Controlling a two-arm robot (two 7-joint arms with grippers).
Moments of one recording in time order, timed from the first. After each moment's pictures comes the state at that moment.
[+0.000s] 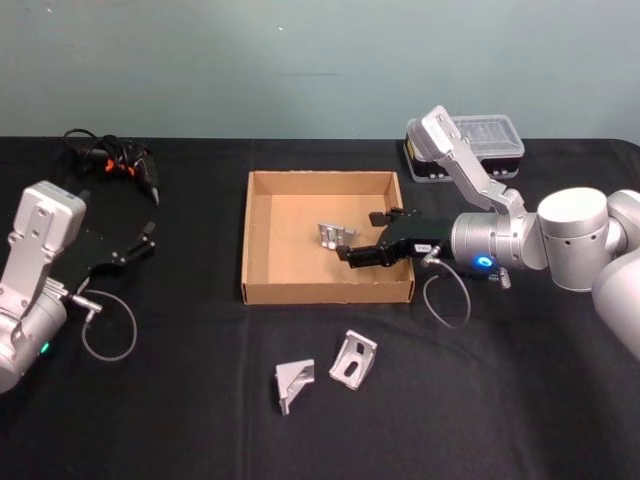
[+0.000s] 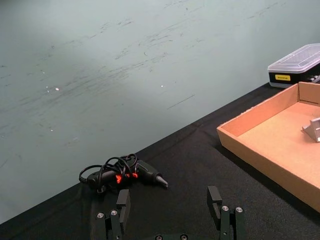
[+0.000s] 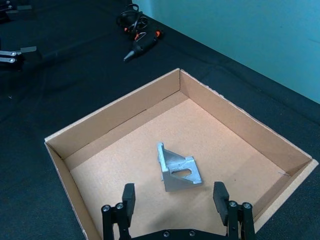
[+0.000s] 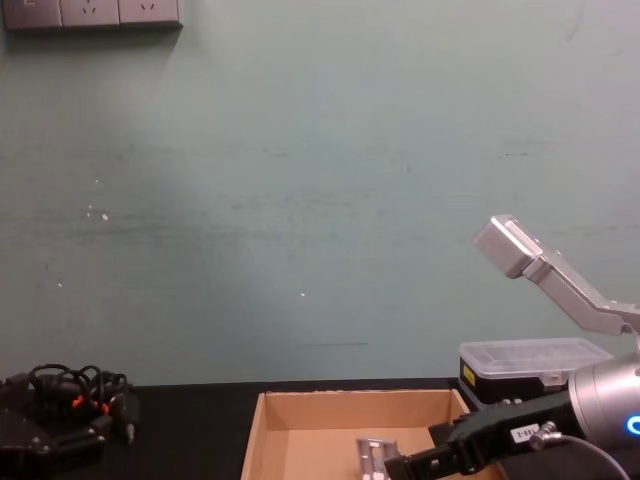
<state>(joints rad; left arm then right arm) -0.20 0.60 0.45 -1.41 -0.25 -0.12 0.03 0.75 0.30 -0.64 -0.84 0.32 0.22 0.71</state>
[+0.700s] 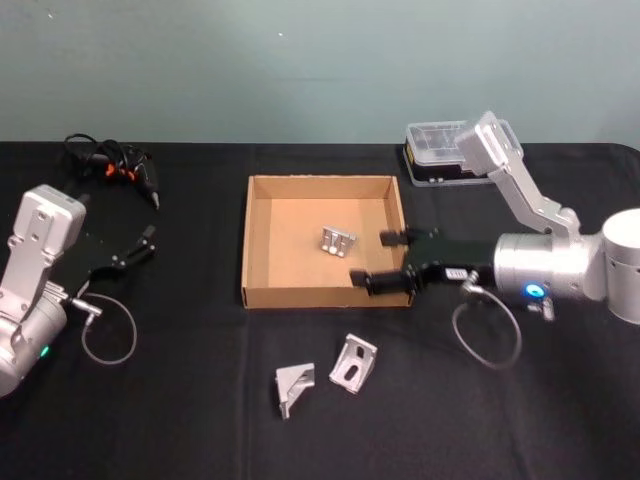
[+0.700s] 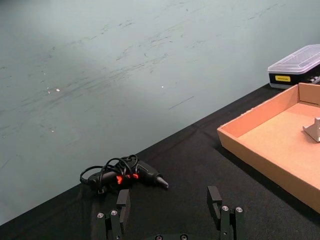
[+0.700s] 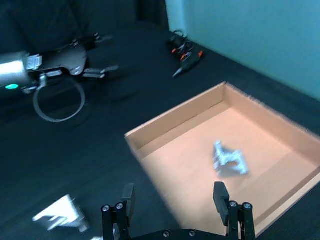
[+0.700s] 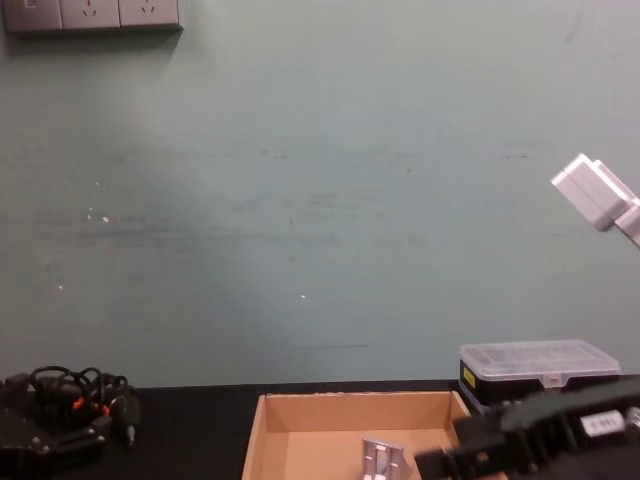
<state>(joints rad) -0.20 0.60 0.45 -1.41 -0.25 -0.12 0.03 0.56 0.51 -0.58 -1.28 0.46 0.33 0.75</state>
